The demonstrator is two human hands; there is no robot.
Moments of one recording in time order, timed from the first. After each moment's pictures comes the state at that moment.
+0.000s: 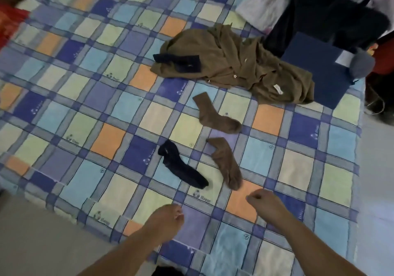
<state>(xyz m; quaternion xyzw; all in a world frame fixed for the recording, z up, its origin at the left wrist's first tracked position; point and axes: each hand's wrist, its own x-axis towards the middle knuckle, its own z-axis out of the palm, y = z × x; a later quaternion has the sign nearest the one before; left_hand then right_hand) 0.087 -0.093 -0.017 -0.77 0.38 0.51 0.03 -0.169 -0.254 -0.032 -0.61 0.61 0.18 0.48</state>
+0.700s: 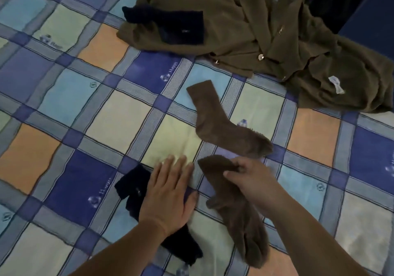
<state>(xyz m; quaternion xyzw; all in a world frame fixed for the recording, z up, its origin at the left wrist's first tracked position) 0.139 -0.253 -0.250 -0.77 0.62 0.17 0.02 -0.027 -0.400 -0.196 -0.58 0.58 0.01 0.58</state>
